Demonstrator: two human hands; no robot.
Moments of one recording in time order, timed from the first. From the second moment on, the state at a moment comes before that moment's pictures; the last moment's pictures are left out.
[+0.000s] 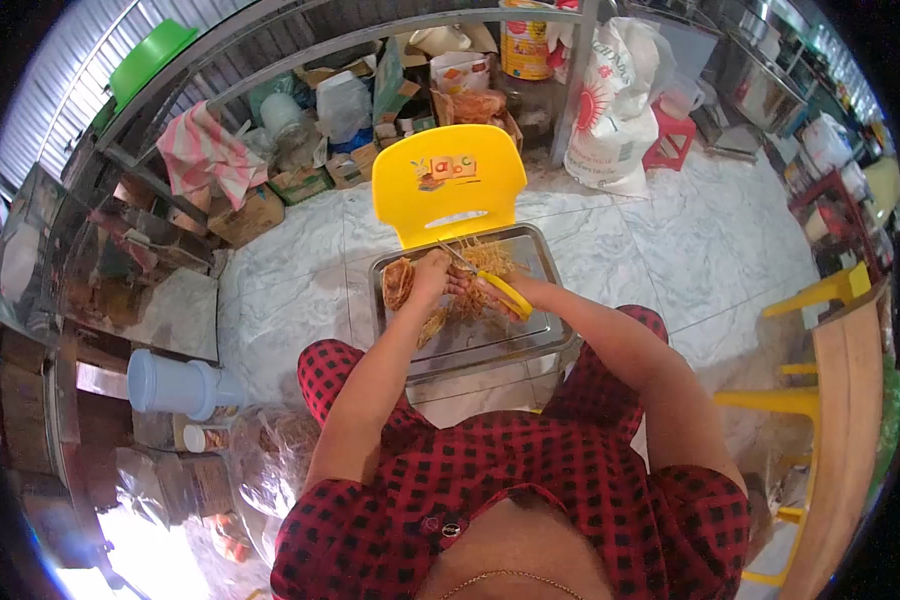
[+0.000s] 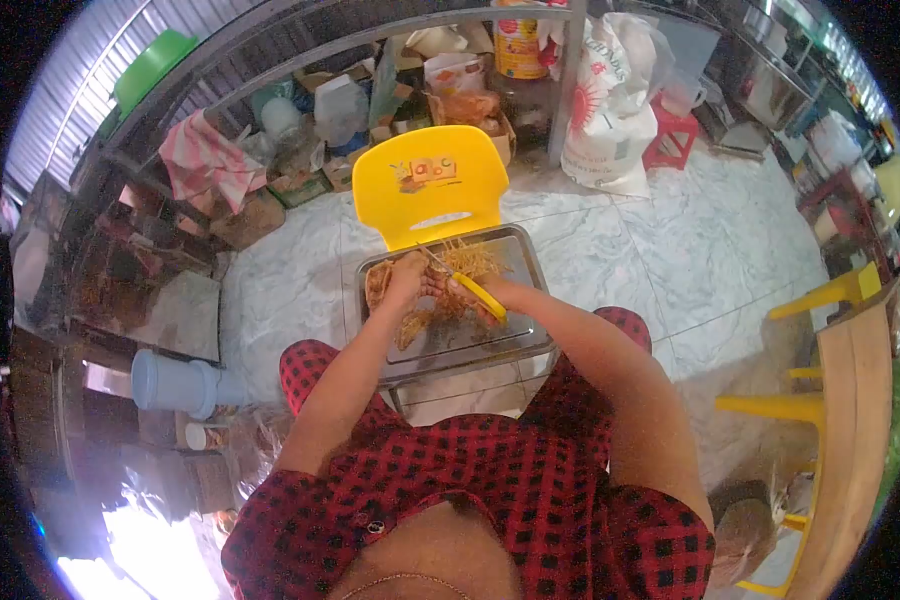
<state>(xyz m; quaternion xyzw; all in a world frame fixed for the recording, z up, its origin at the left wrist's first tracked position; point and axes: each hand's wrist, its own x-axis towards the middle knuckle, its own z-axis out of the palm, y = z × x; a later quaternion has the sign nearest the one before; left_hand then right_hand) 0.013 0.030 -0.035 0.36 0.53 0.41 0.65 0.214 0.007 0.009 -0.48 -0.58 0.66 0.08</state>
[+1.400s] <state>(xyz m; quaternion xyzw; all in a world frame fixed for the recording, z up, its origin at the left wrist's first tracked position) 0.010 0.023 -0.018 0.34 0.49 0.54 0.59 0.226 -0.027 0.014 -0.44 -0.58 0.68 0.08</state>
